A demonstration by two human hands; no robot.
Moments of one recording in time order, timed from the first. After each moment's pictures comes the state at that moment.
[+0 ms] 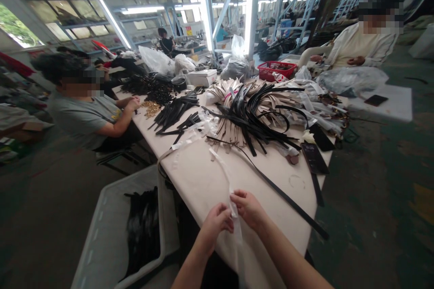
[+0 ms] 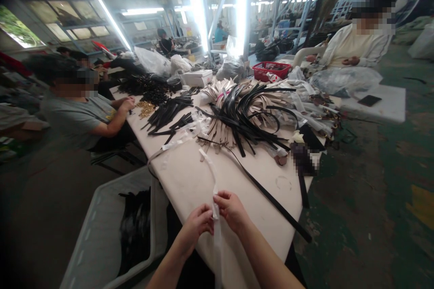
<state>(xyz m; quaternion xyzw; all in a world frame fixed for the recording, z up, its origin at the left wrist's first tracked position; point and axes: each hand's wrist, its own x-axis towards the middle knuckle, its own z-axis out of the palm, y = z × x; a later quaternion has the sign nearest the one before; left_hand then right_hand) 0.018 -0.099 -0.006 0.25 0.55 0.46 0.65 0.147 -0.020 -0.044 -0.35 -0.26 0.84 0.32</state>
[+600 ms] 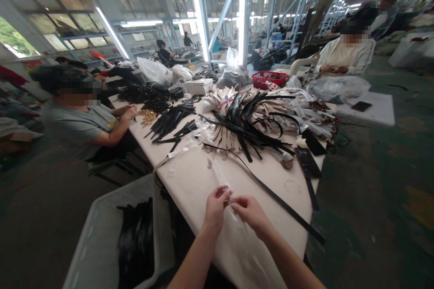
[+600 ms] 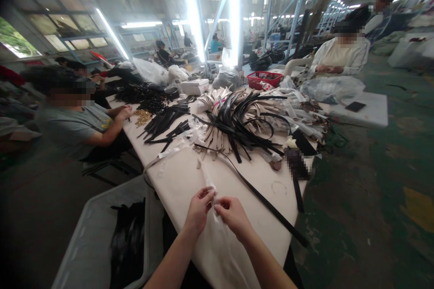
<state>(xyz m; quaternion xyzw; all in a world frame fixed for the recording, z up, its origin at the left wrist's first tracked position) 0.029 -0.030 -0.022 0.16 0.53 0.62 0.55 0.168 -0.017 -0.011 -0.44 -0.48 0.70 0.29</state>
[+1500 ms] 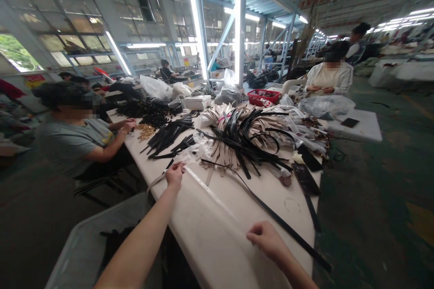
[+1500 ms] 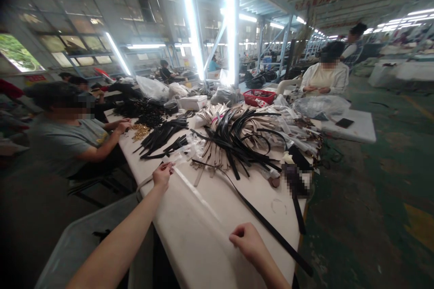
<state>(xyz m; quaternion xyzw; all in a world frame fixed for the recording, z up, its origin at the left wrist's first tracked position) -0.190 0.128 -0.001 0.27 0.66 0.67 0.20 0.213 -0.011 -0.040 -0.55 -0.58 0.56 0.20</state>
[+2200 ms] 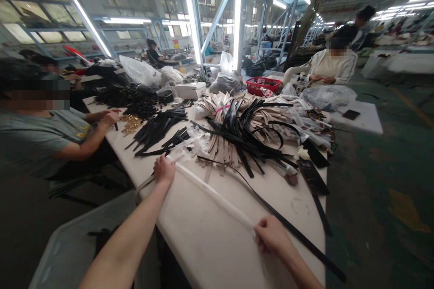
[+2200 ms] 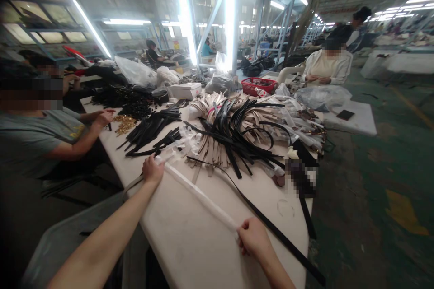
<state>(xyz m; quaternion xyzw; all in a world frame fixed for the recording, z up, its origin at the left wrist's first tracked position) -0.260 0.171 -0.027 0.47 0.82 0.33 -0.04 0.190 0.030 -0.060 -0.66 -0.49 0.55 0.11</state>
